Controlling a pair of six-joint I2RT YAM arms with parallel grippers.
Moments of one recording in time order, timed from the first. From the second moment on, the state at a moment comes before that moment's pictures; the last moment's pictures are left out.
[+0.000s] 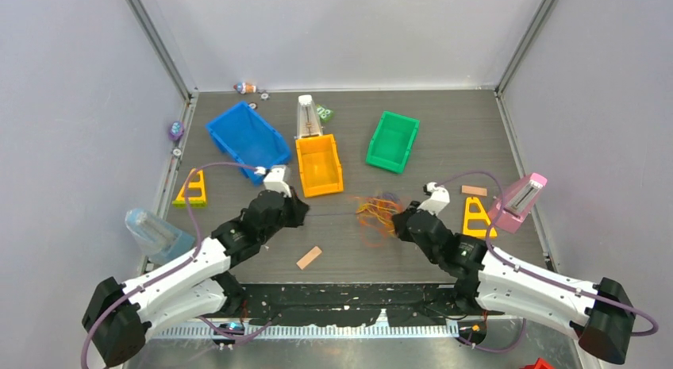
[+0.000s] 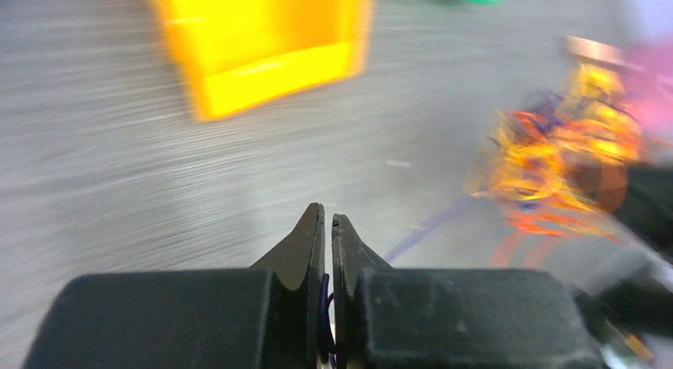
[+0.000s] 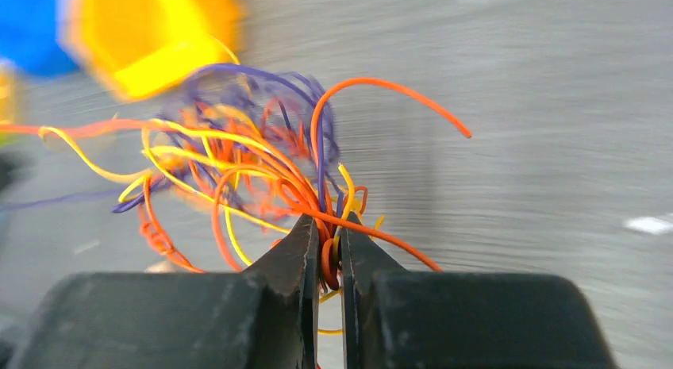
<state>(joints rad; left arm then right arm) -0.81 0.90 0.49 0.00 -0.12 -0.61 0.98 0.73 0.38 -0.14 0.47 0.87</state>
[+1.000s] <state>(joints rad) -0.76 1.16 0.44 0.36 0.44 -0.50 0.94 0.82 0.41 0.07 -0.15 0.43</state>
